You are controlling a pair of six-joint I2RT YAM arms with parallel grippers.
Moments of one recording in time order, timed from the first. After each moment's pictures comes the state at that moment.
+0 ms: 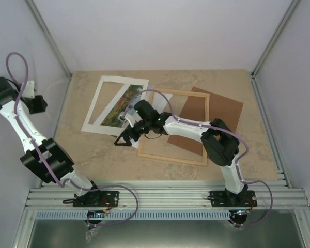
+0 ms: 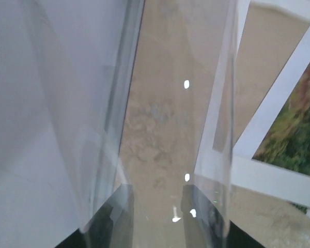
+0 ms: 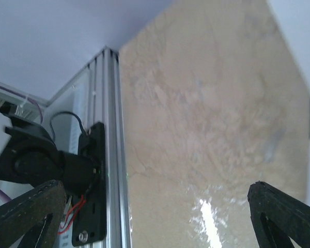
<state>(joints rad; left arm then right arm) 0.73 1.62 1.66 -1.09 0.37 0.46 0.95 2.10 1.54 -0.17 -0.75 0.25</state>
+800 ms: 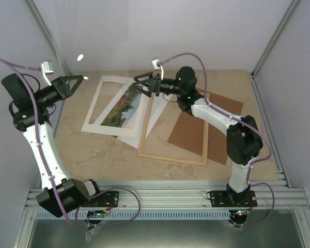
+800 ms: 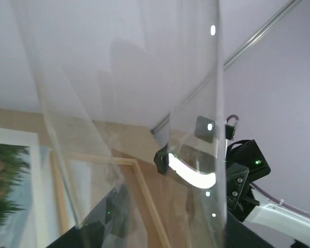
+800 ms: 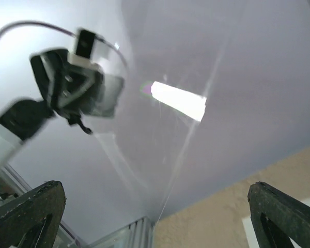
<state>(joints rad) 0.52 1.23 1.50 -0.64 1.26 -0.30 0.62 1.89 1.49 0.62 -0.88 0.76</state>
